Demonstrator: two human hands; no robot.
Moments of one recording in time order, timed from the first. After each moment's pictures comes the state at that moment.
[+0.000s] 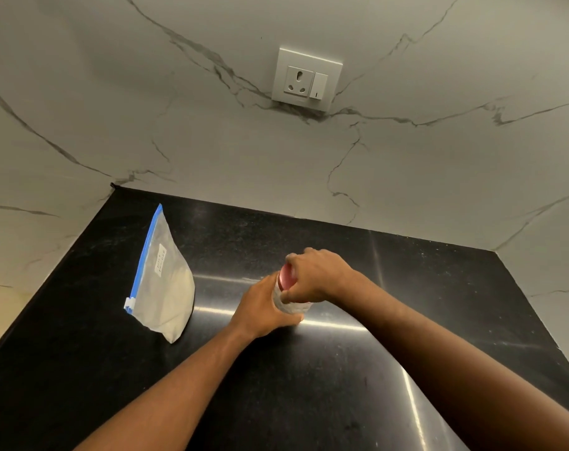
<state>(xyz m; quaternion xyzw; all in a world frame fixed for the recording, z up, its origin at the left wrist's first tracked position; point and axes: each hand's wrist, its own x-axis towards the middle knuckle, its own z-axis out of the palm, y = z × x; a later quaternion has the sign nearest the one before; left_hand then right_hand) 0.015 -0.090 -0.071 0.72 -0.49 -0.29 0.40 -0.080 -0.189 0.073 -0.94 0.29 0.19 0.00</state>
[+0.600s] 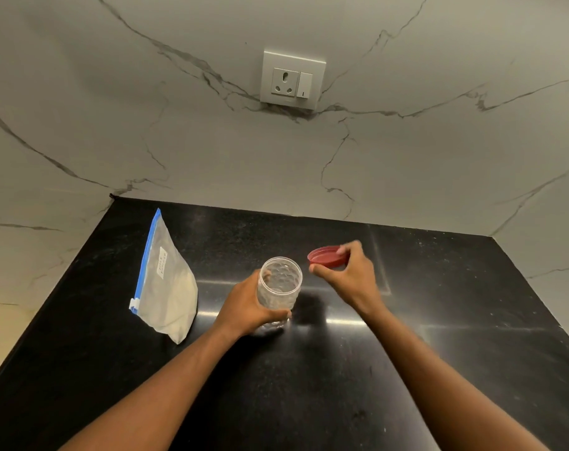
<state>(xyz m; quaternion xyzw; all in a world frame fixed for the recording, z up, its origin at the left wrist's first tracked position) 0.036 -0.062 -0.056 0.73 -0.47 -0.29 0.41 -0.156 -0.200 0.023 -0.77 0.48 -0.26 0.32</state>
